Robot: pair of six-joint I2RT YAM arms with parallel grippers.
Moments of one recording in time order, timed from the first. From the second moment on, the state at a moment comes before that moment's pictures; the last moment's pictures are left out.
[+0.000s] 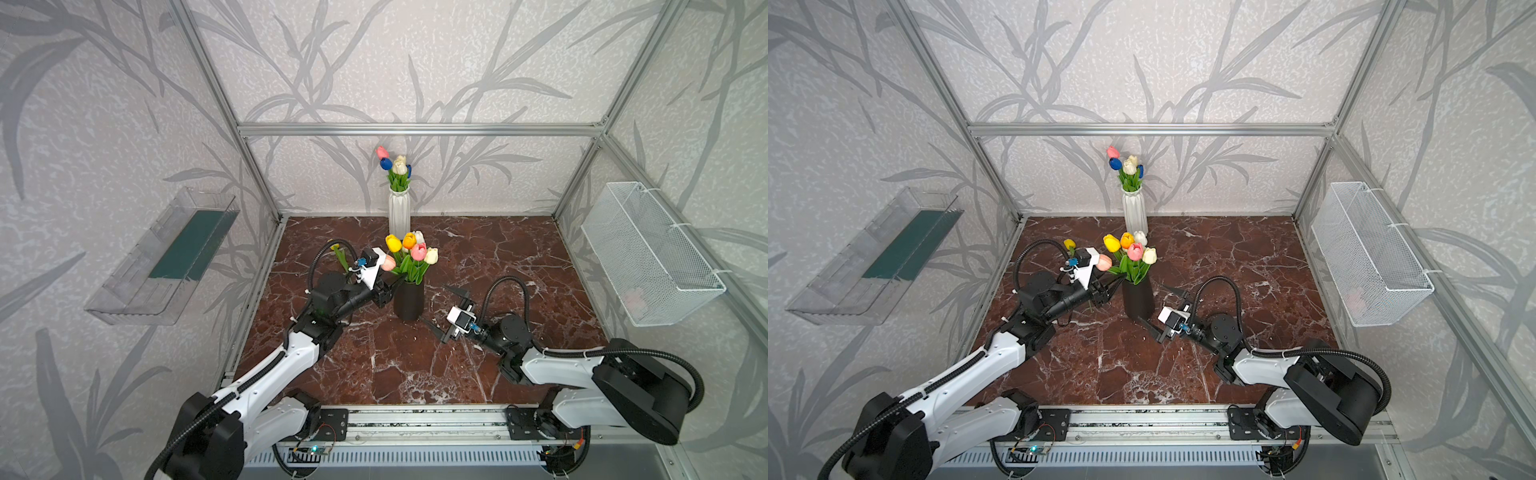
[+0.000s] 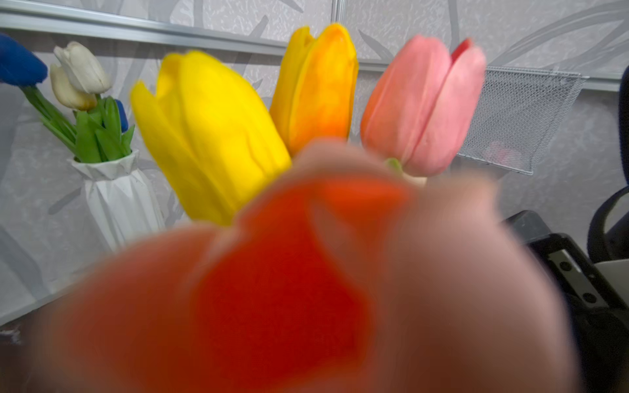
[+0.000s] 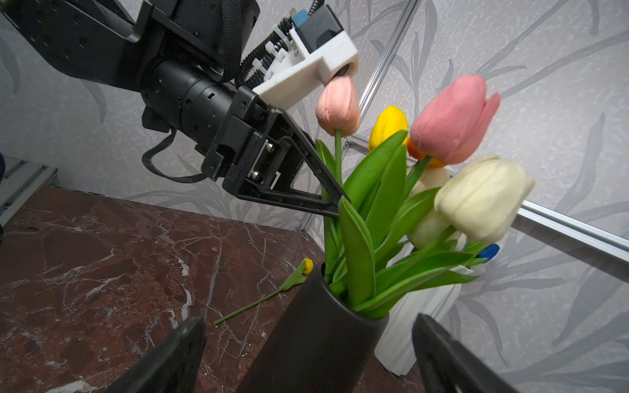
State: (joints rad) left arm -0.46 1.05 0.59 0.40 0.39 -0.03; right arm 0.81 1.34 0.29 1.28 -0.24 -0.42
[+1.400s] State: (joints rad) left arm -0.29 1.05 0.33 0.41 -0.20 -0.10; right arm 0.81 1.36 0.29 1.28 -0.21 -0.41
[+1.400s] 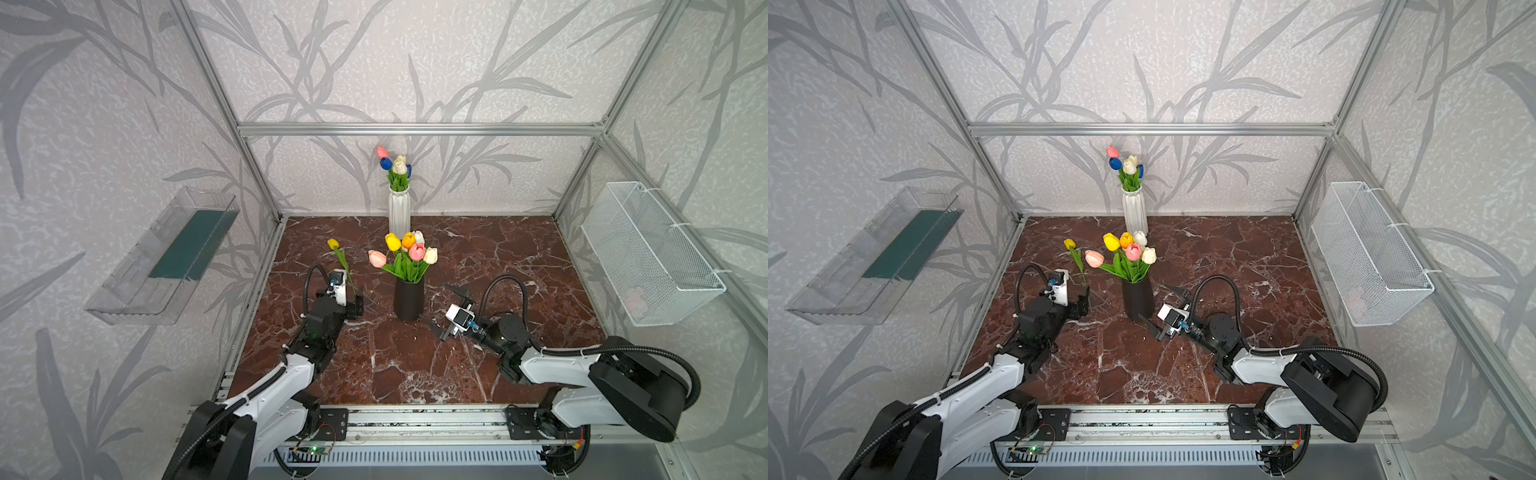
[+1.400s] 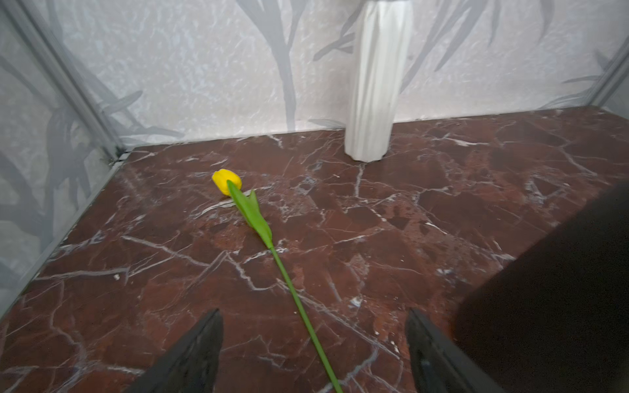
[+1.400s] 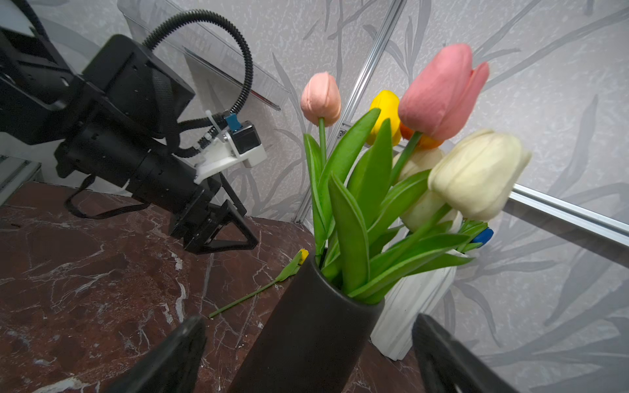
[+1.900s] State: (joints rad) left arm -0.14 1.76 1.19 -0.39 -0.14 -0.32; right arm 0.79 1.39 0.30 1.27 -0.18 -0.34
